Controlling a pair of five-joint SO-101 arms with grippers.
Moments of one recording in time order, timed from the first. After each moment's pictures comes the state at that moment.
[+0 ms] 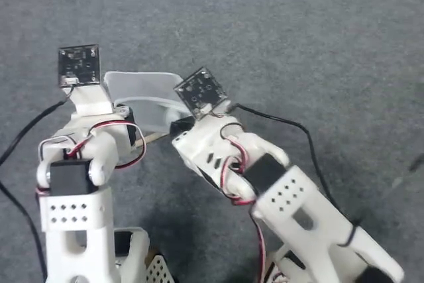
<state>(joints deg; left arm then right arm) -9.2 -54.1 39.8 73.7 8.8 -46.6 -34.6 40.4 39.7 -2.3</state>
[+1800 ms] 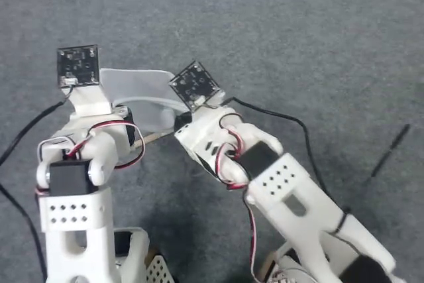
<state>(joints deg) -9.2 -54.2 40.0 73.7 8.7 -44.1 -28.8 38.9 37.0 3.0</state>
